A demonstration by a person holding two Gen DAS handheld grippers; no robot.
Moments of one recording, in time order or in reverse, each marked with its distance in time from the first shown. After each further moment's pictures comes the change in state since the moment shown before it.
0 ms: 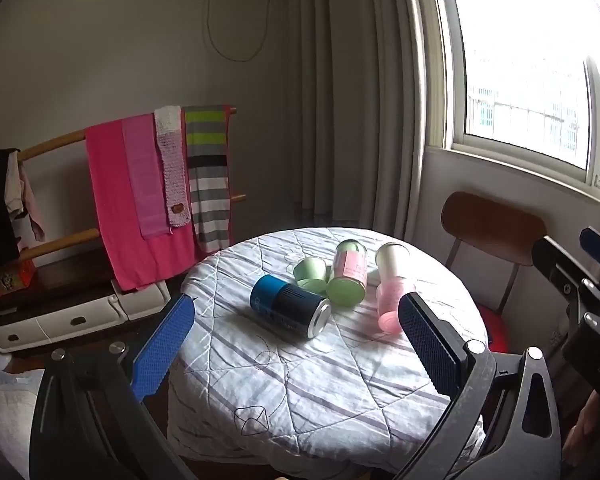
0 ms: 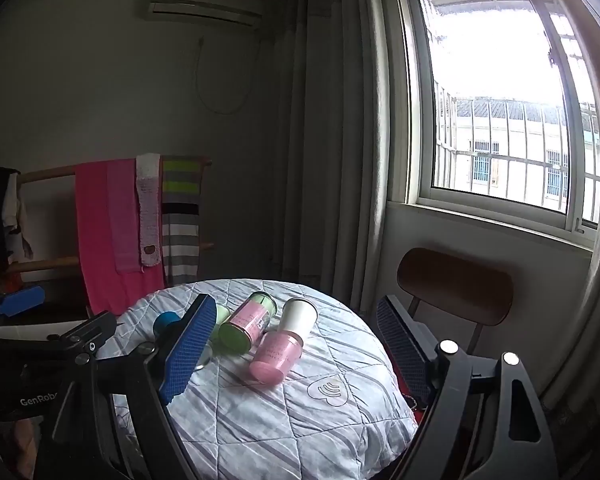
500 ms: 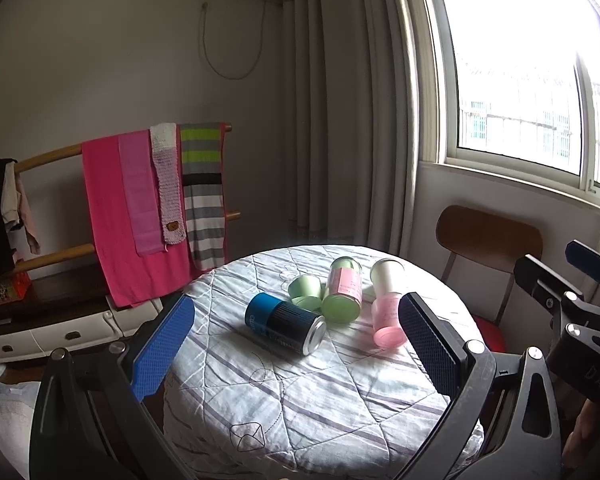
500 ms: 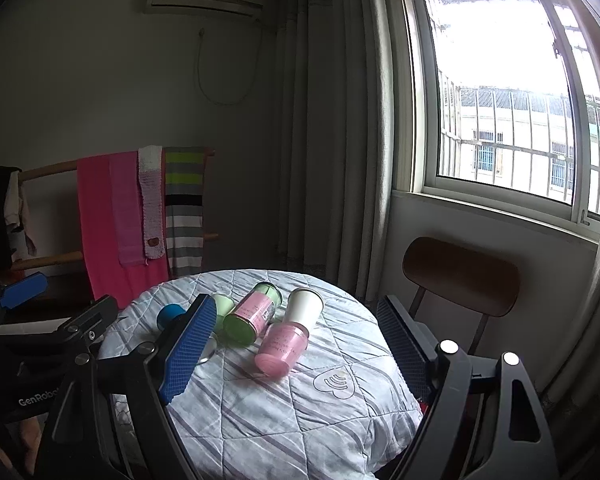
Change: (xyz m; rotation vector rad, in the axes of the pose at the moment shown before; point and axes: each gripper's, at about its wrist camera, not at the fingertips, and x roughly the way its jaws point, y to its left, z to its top) left arm 0.002 -0.002 -0.009 0.011 -0.079 -0.015; right arm 0.010 0.001 -0.004 0.008 0.047 0.018
